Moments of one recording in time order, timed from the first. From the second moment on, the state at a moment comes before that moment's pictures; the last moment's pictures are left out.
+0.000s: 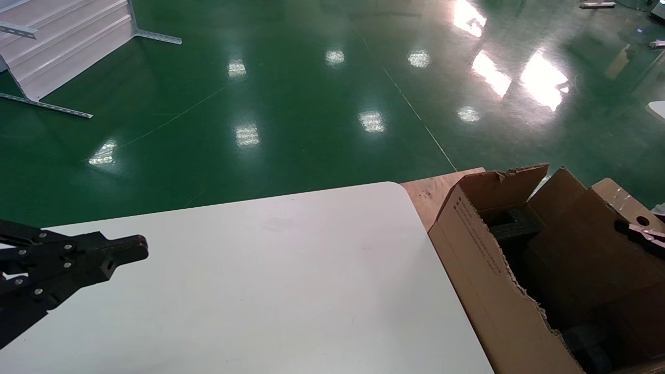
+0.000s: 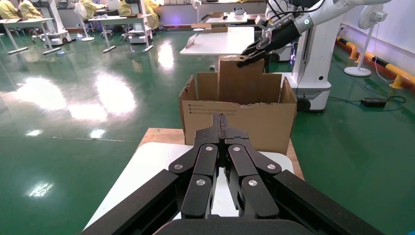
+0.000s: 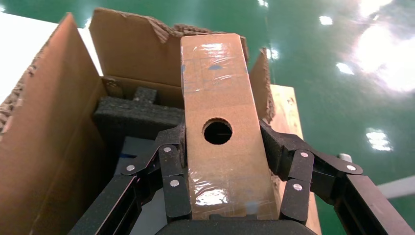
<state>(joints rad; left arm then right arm) -1.09 0.59 0.35 -1.26 0.69 1.47 -0.16 1.31 -0.27 -0.82 -0.23 -0.62 -1.51 -0.39</state>
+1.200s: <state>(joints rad) -1.09 0.59 0.35 -1.26 0.69 1.47 -0.16 1.10 -0.36 -0.71 -0.30 -0.61 -1.40 -0.27</state>
